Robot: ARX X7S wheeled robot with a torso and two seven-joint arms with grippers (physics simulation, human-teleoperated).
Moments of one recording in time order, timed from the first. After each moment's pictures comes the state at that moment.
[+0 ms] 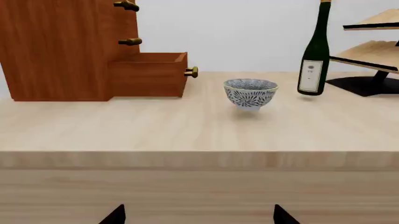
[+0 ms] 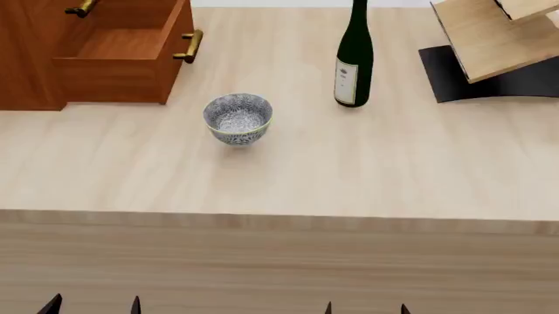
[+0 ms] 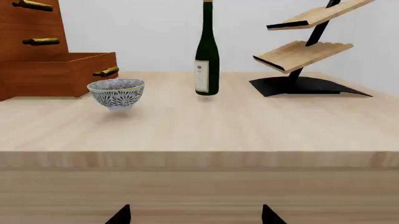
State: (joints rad) left arm 0.00 0.00 0.00 0.00 0.00 0.00 0.00; right arm 0.00 0.00 0.00 0.00 0.00 0.00 0.00
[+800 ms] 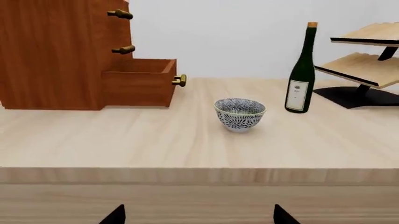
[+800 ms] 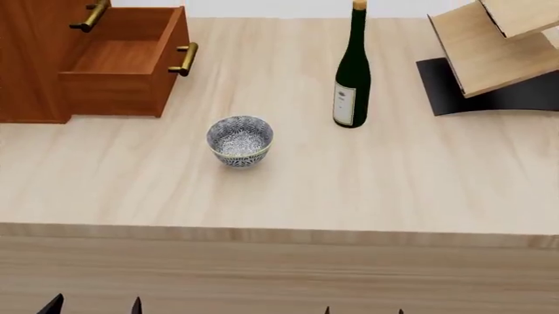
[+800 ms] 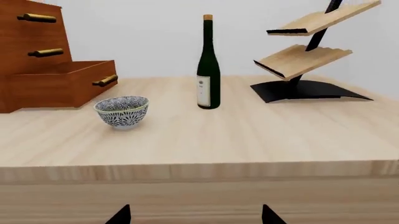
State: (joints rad) left arm 0.02 -0.08 0.08 0.08 -0.10 -0.06 -0.05; right arm -0.01 0.07 -0.09 0.03 0.09 -0.04 0.08
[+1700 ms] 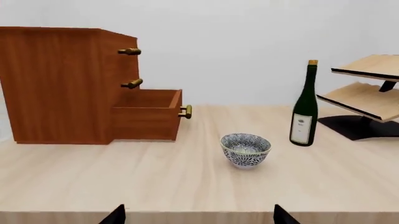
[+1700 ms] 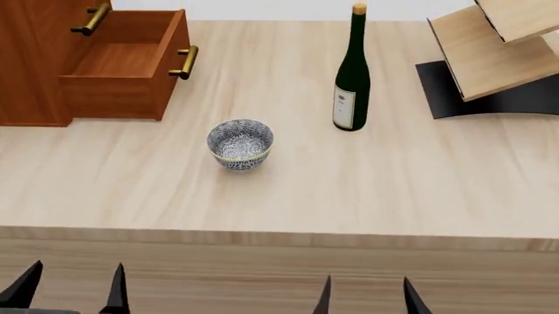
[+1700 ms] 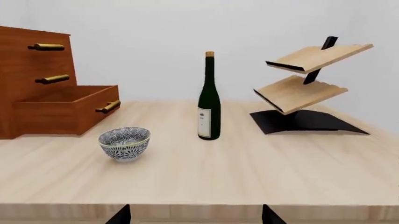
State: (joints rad) left arm -0.03 -0.15 0.10 0.20 -0.17 -0.13 -0.11; right arm 0.03 0.14 -0.15 -0.14 0.13 0.08 0.16
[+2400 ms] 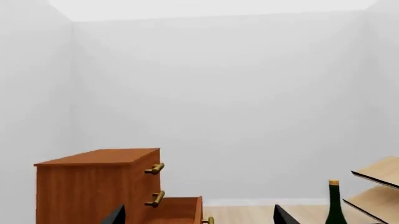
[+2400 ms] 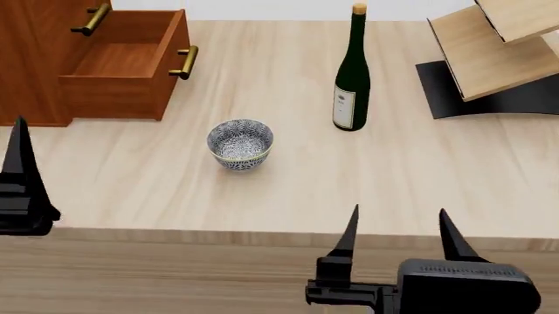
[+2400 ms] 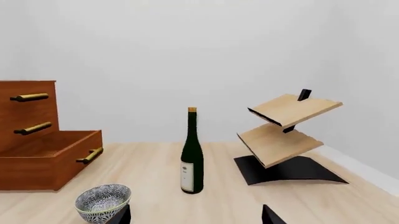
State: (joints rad) left arm -0.32 -0.31 -0.03 0.60 -0.31 -0.49 -0.17; right arm 0.17 0.20 -0.11 -0.37 0.19 0.33 0.22
